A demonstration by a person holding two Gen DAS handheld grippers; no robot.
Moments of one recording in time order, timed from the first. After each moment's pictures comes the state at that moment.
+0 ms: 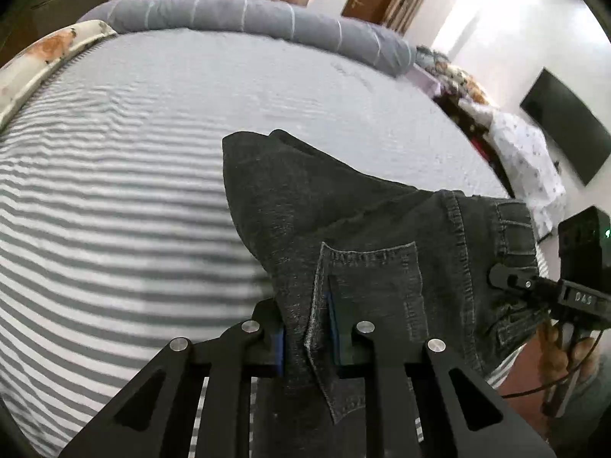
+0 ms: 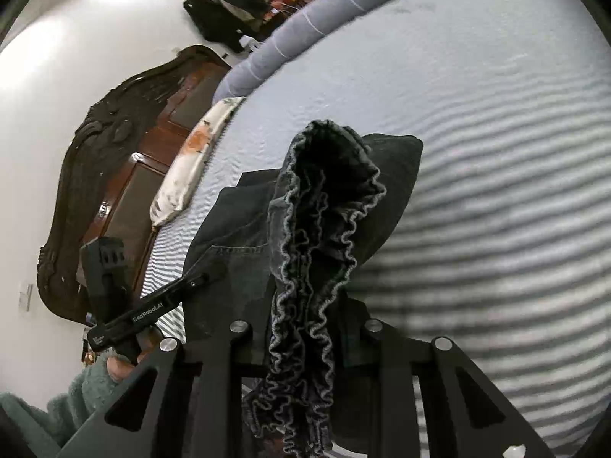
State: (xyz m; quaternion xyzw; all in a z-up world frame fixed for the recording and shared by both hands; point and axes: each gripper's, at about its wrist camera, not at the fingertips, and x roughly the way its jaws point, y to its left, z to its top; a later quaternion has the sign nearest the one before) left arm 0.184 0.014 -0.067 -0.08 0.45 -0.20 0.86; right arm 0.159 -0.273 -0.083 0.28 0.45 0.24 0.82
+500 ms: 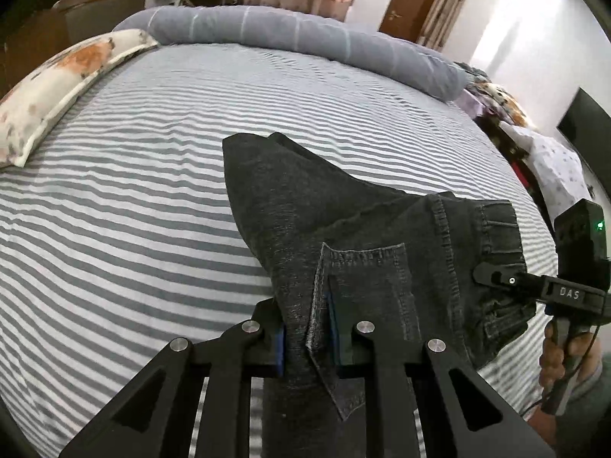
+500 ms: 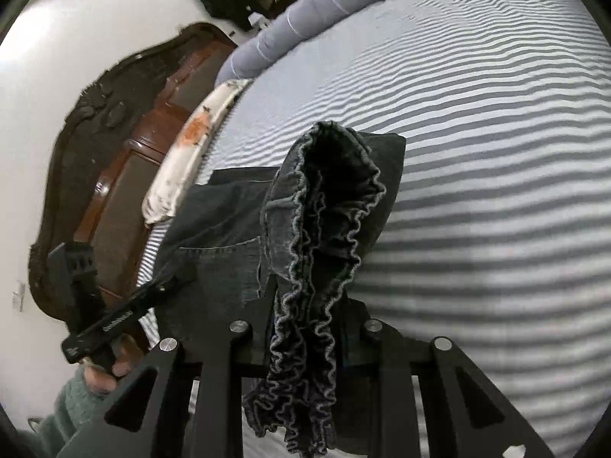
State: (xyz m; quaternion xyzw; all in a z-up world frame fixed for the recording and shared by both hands) left arm 0.259 0.087 -0.062 -0.07 0.45 -0.13 0.88; right arm 0.290 -0.199 -0.099 0.25 0.48 0.26 0.80
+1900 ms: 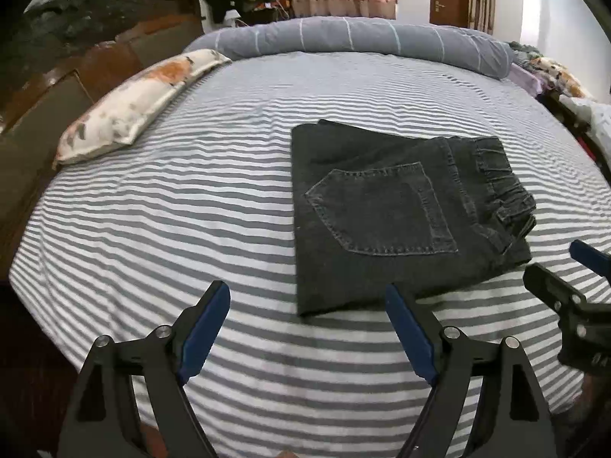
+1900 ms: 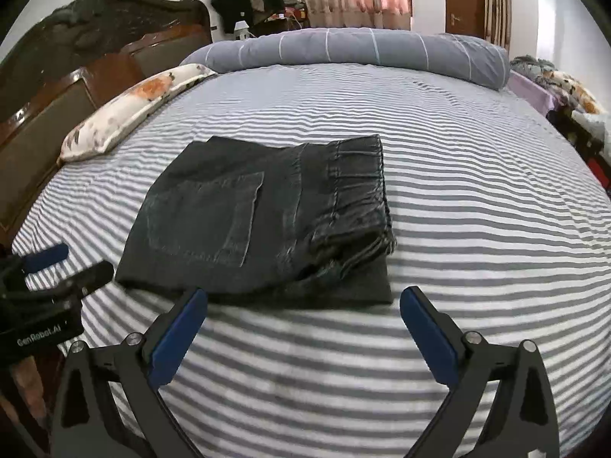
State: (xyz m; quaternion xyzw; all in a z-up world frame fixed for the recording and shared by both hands) left arm 0.128 0.072 -0.062 0.04 0.43 0.03 0.90; right arm 0.154 -0.128 -0.067 0.01 0.41 0.09 0.91
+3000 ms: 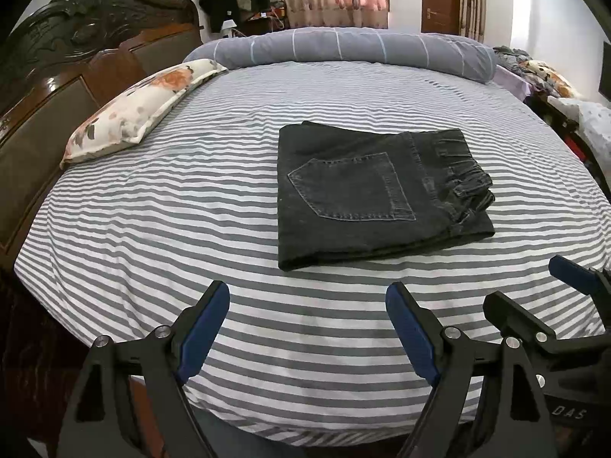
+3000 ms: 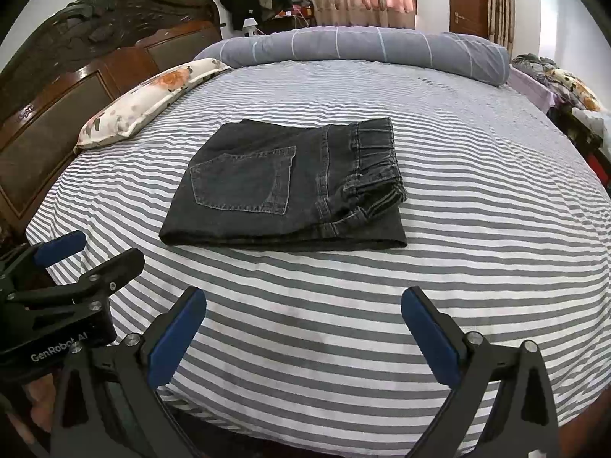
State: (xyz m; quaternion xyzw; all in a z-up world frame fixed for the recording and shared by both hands) left arm 0.068 0.052 -0.046 0.03 0.41 0.02 0.91; right arm 0.091 -0.114 -0.055 0.02 0.42 0.10 0.90
